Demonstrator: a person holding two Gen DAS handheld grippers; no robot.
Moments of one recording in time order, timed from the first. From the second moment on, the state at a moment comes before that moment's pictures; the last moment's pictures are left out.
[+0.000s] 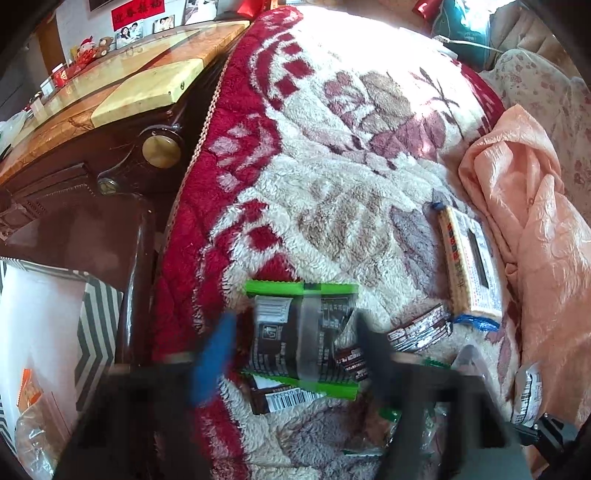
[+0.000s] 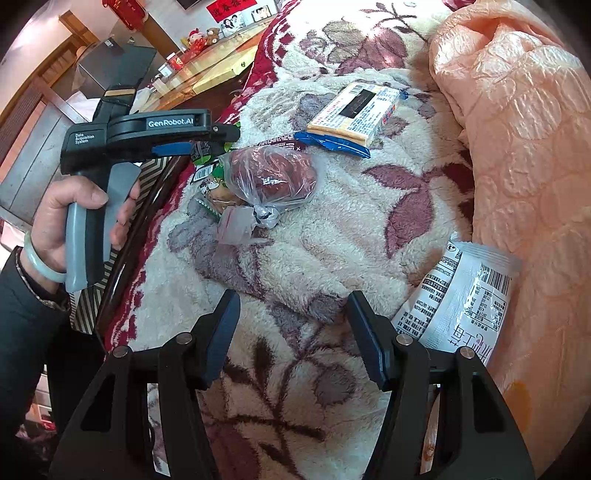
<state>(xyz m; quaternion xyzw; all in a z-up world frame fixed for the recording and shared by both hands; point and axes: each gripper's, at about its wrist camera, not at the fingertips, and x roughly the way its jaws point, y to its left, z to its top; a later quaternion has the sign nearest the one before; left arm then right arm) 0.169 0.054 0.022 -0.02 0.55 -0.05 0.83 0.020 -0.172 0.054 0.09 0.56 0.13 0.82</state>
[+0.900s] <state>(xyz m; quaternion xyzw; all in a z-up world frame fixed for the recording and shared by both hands) 0.099 0.066 0.060 -0.03 0.51 -0.06 0.86 0.112 -0.145 0.036 0.13 0.54 0.13 0.82</state>
